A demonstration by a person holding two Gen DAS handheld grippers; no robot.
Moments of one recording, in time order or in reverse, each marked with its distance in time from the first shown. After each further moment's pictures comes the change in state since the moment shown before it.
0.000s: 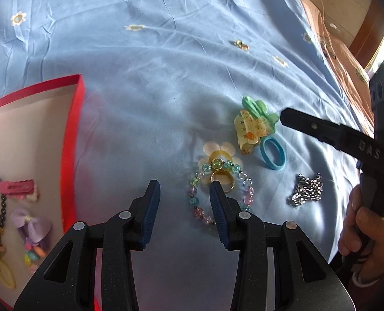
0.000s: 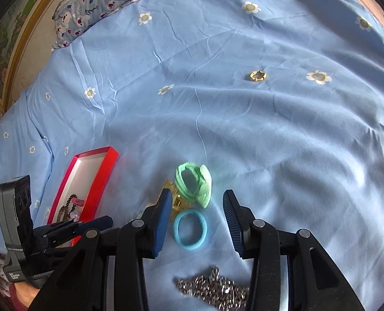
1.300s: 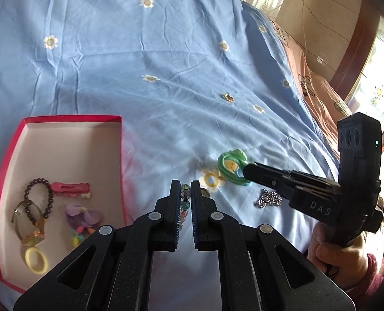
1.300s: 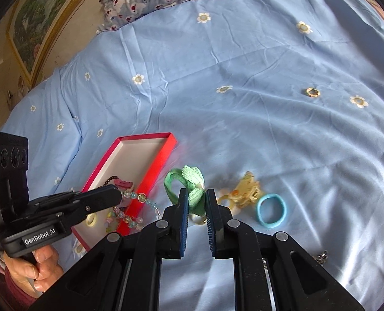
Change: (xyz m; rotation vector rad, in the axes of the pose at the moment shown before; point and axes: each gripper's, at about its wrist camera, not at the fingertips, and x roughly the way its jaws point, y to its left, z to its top) left arm -0.110 0.031 -0.021 -0.056 -0.238 -0.076; right arm -0.024 0.083 -0.024 -0.149 -0.017 0.120
